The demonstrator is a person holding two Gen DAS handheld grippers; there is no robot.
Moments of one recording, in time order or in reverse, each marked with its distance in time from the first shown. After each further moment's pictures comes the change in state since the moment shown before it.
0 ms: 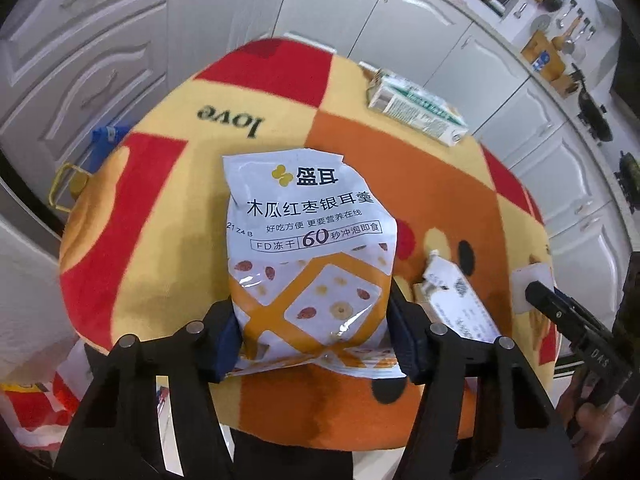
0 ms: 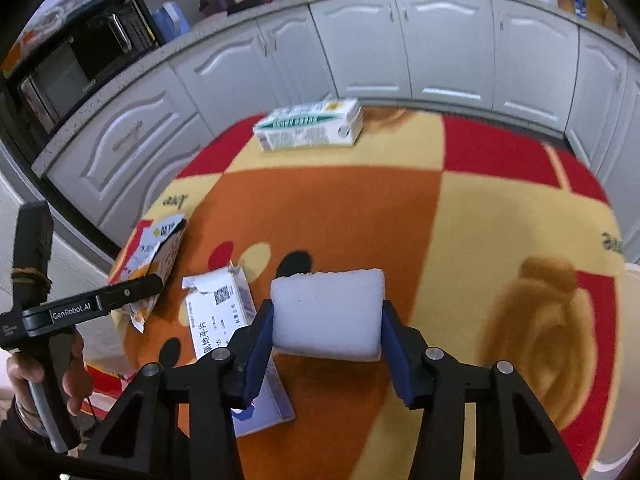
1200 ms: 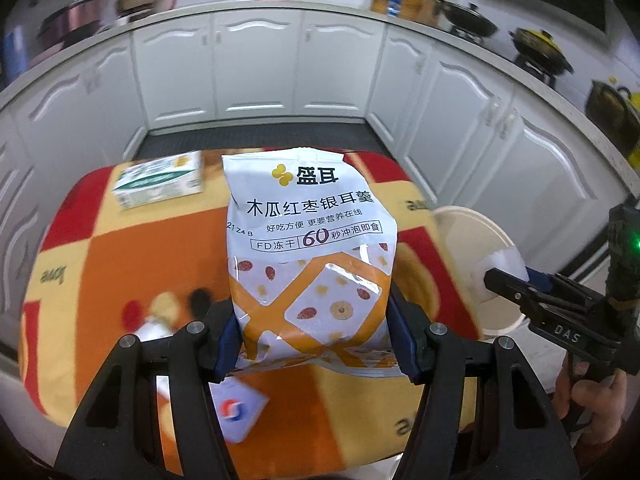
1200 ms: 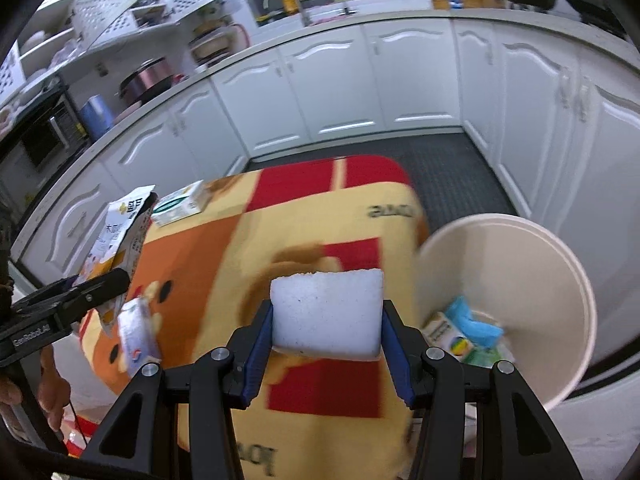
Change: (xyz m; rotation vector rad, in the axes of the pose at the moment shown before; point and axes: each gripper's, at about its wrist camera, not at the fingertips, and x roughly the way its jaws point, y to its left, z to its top) left arm -0.012 -0.249 -0.034 0.503 -0.092 -0.104; right arm -0.128 -0.142 -0.058 0.243 -0.172 -0.215
